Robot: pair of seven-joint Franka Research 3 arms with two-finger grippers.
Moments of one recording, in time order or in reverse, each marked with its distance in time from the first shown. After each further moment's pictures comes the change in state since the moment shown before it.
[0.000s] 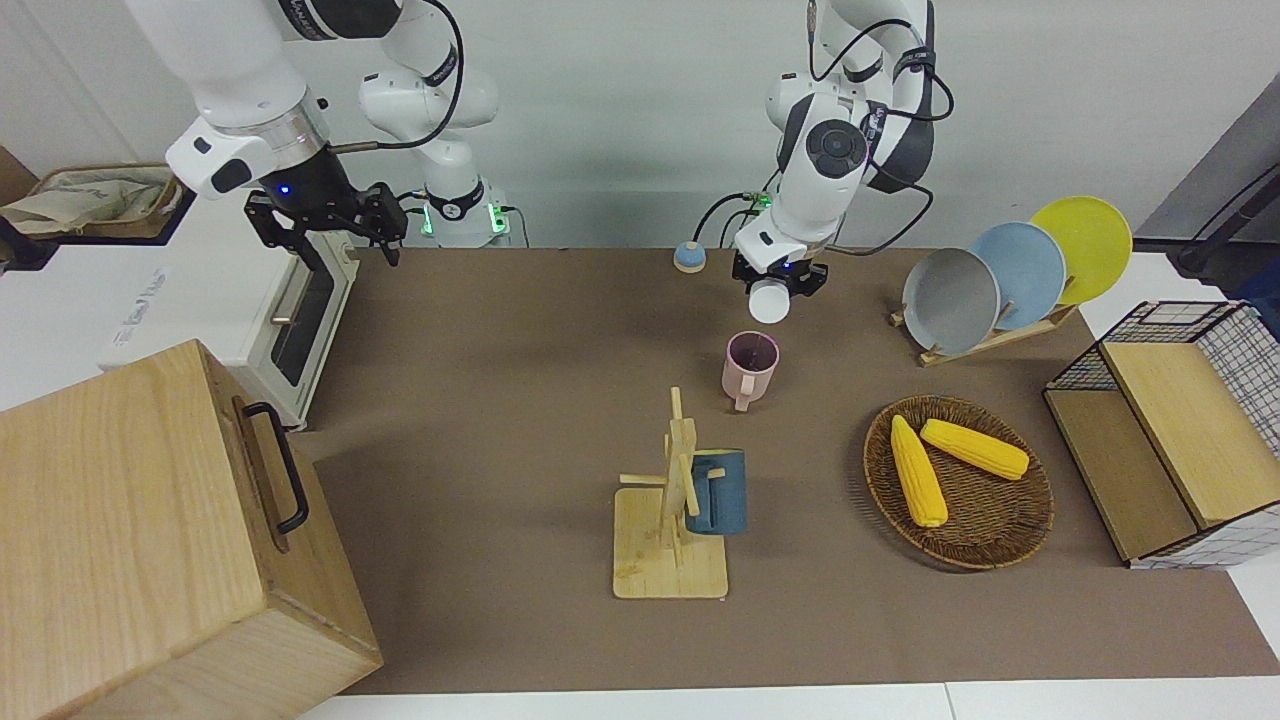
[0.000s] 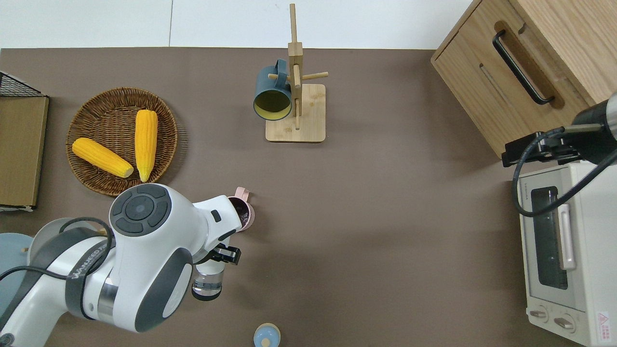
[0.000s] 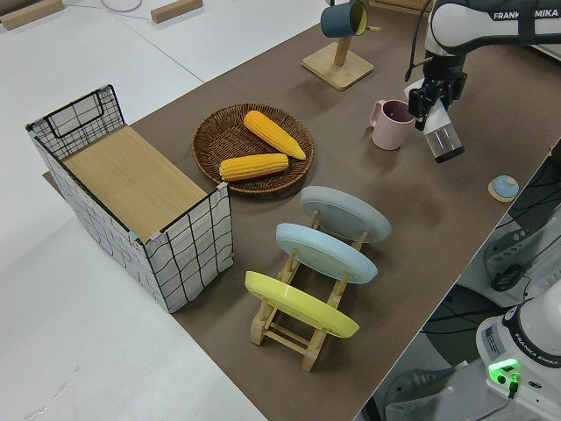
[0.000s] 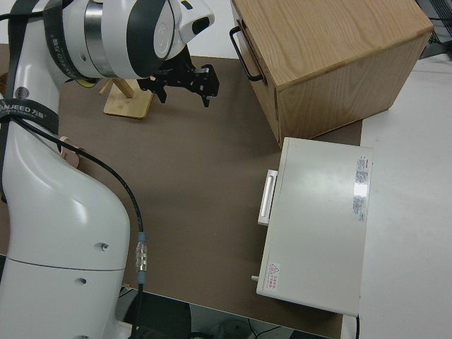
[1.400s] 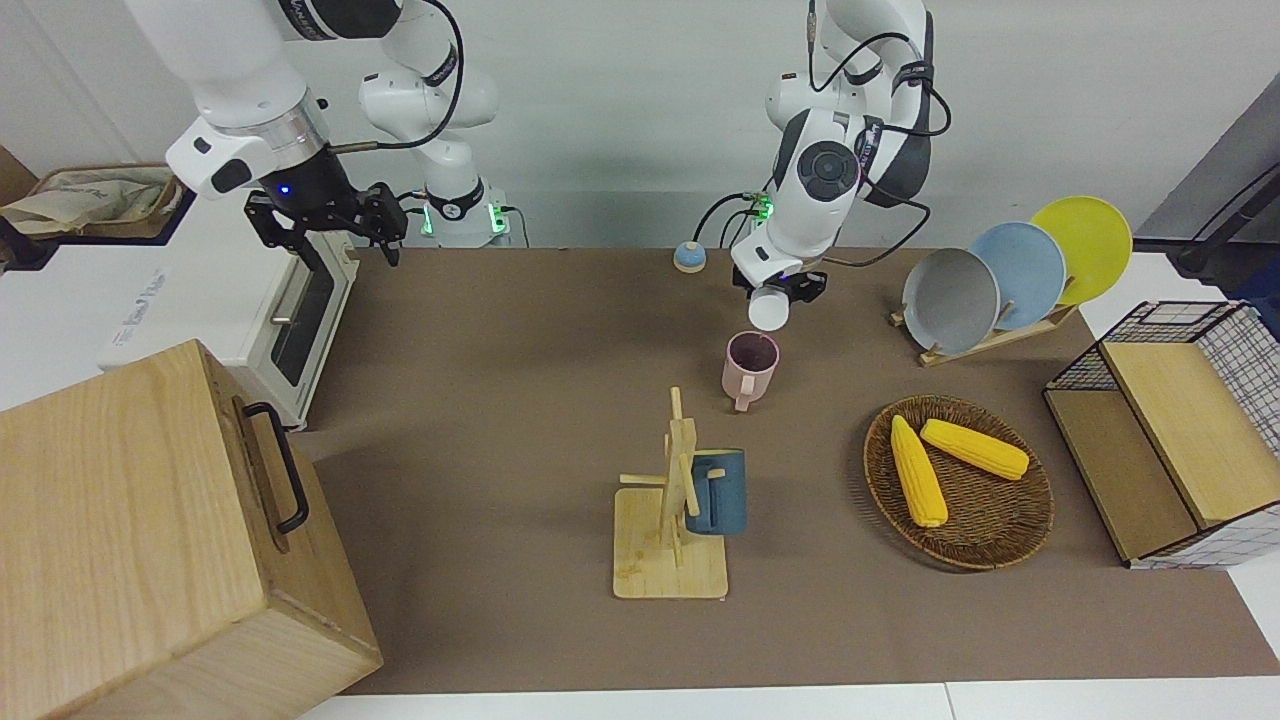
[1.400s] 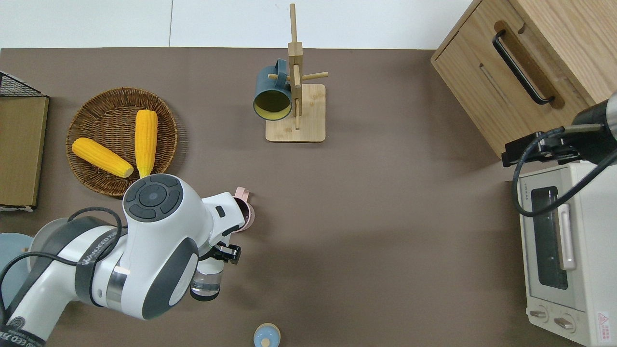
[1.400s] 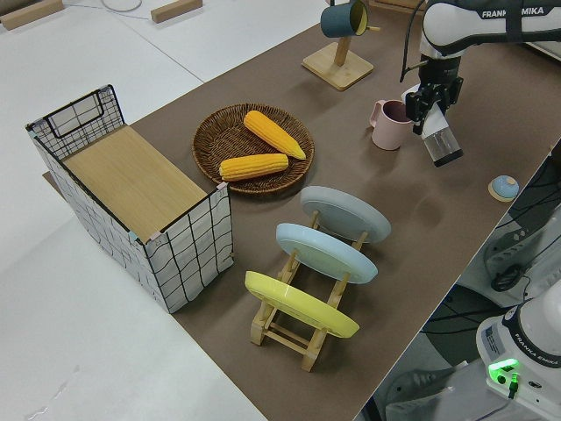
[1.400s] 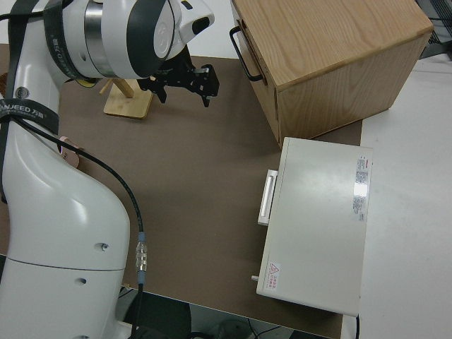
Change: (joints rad) left arm 0.000 0.044 -0.002 0.029 0.023 -0.040 -0.009; right arm 0.000 0.000 0.000 0.000 0.000 0.000 0.000
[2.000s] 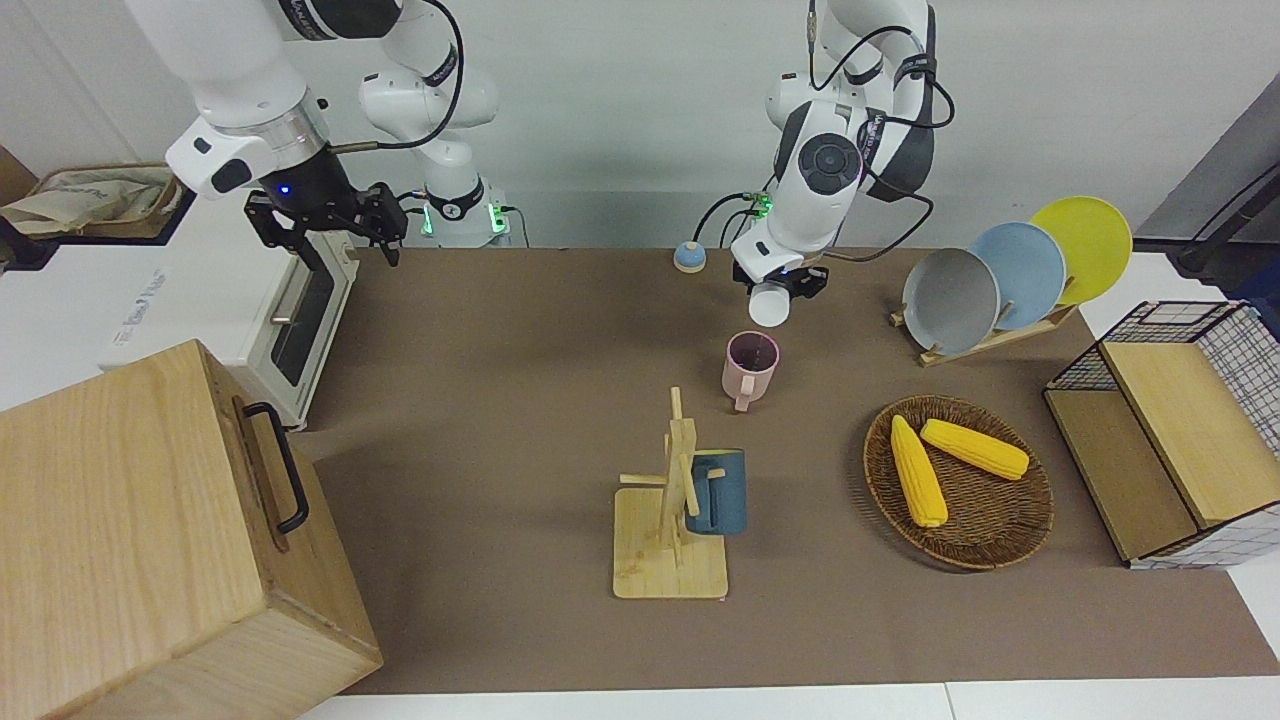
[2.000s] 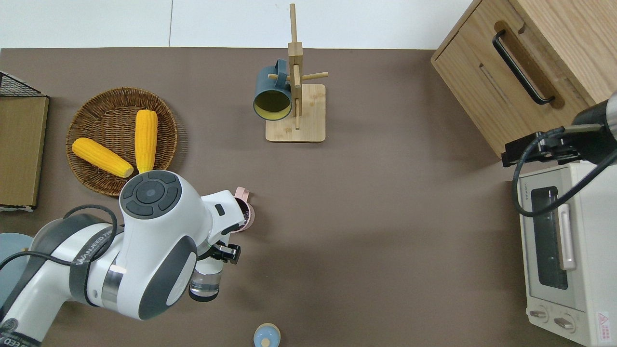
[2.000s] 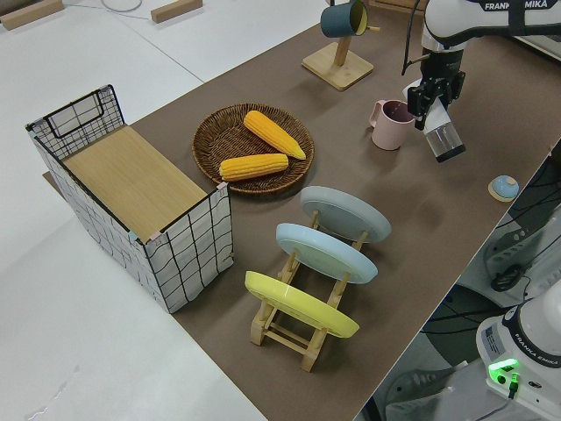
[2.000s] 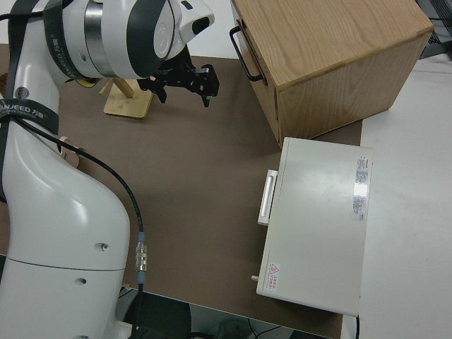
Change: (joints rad) left arm 0.000 -0.002 -0.001 0.031 0.001 -0.038 -0.003; right arm 0.000 0.000 0.000 0.000 0.000 0.000 0.000
